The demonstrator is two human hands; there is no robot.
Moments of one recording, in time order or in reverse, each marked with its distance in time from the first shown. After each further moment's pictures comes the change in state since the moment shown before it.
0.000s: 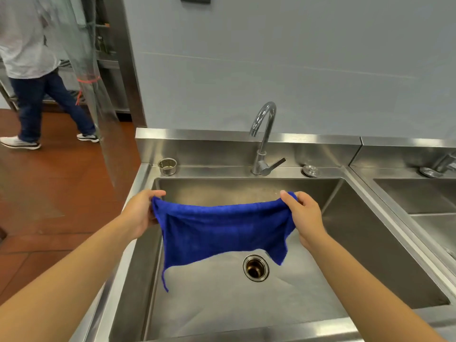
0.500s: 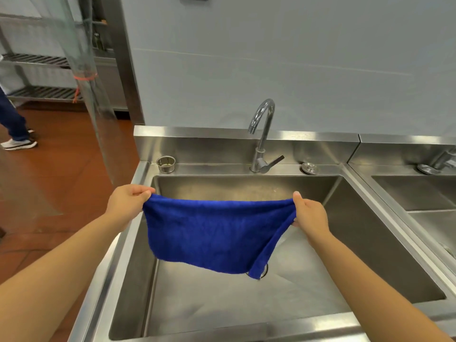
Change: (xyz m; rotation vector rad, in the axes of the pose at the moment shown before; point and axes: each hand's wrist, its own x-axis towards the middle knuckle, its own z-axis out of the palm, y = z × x) left_hand 0.012 0.001 -0.034 0.524 0.161 0.329; right_hand 0.013 0.016 -0.016 -0.293 0.105 0.081
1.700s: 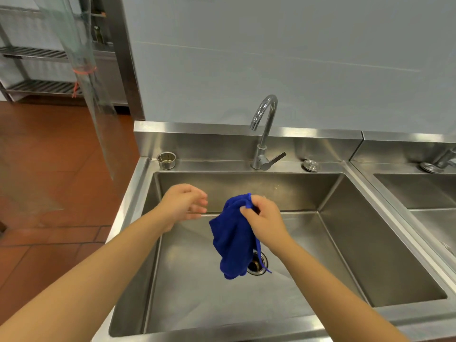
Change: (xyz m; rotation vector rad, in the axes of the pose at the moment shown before) left_hand -0.054 0.067 0.065 -0.208 -0.404 -0.123; right_hand -0.062 -0.030 0.056 -0.044 -0.389 -0.375
